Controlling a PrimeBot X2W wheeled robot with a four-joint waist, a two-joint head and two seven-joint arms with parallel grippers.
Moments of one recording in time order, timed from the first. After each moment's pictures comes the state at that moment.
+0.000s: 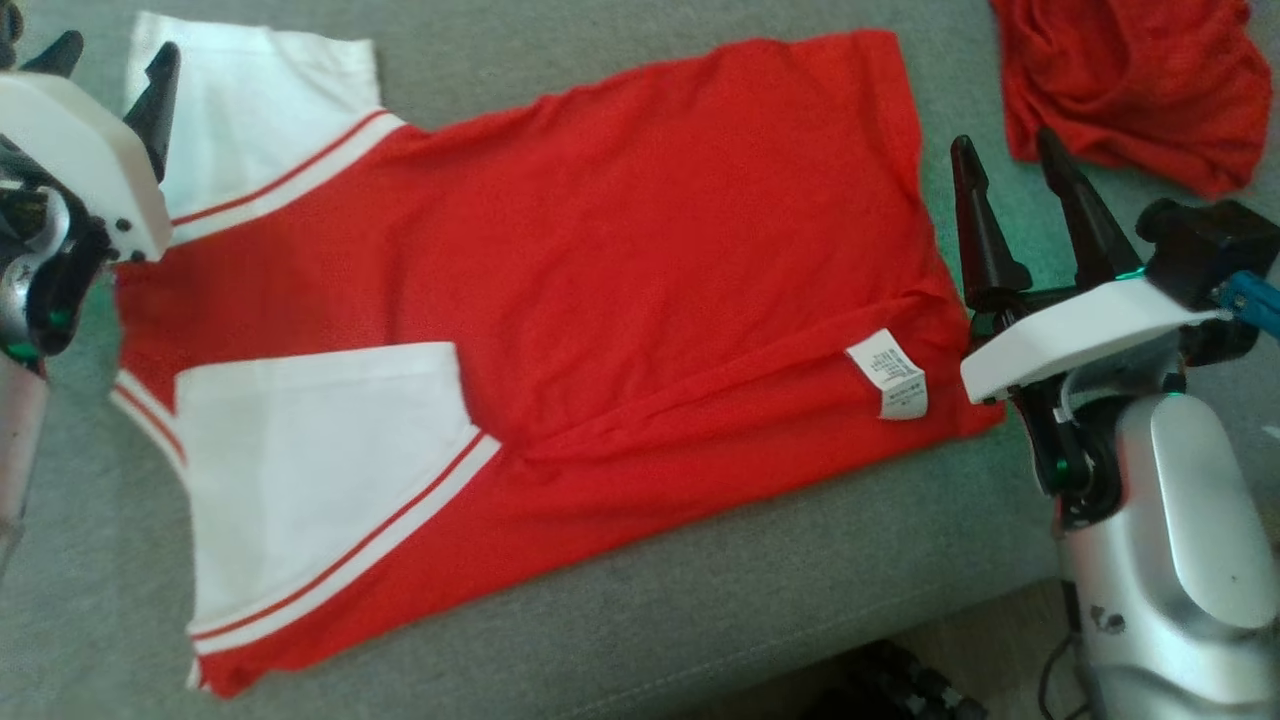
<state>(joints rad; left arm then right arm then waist) -0.84 0.56 -0.40 0.41 -0.60 -0.03 0.51 -0.38 -0.04 0.06 0.12 0.25 0.12 0.12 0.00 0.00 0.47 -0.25</state>
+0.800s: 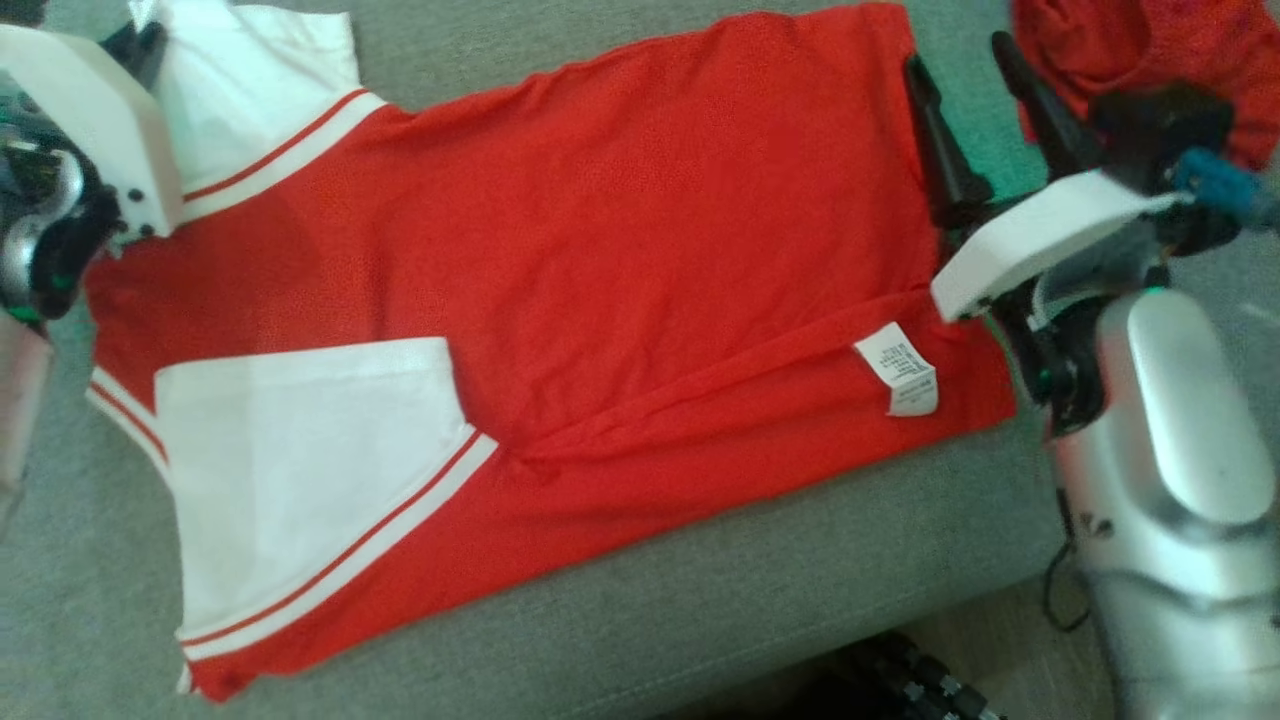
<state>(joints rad) -0.92 0.56 -0.47 0.45 -0.61 -0.06 0.61 -0.57 -0.08 0.14 0.23 0.21 0.12 0.17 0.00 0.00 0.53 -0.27</state>
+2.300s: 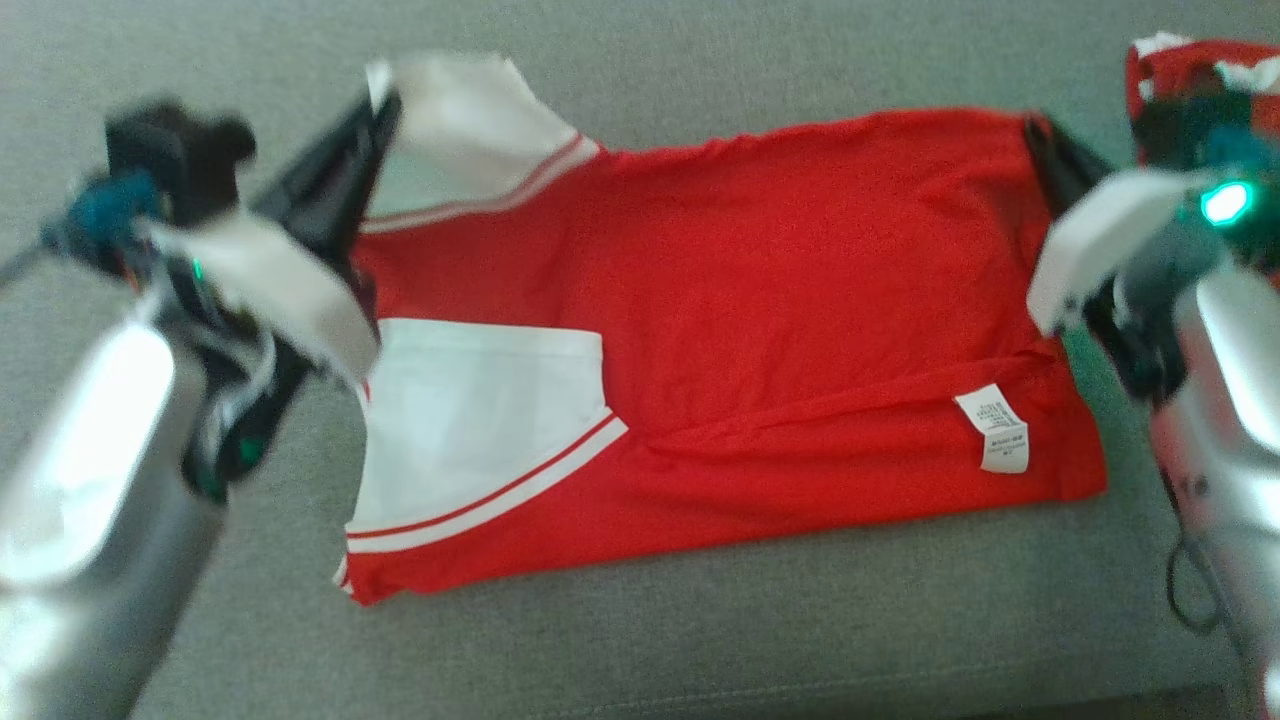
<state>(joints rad) -0.67 0.48 -0.52 0.09 -0.66 -0.08 0.29 -0.72 -0.31 0.30 0.63 0.33 0.12 0.19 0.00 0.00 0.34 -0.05</state>
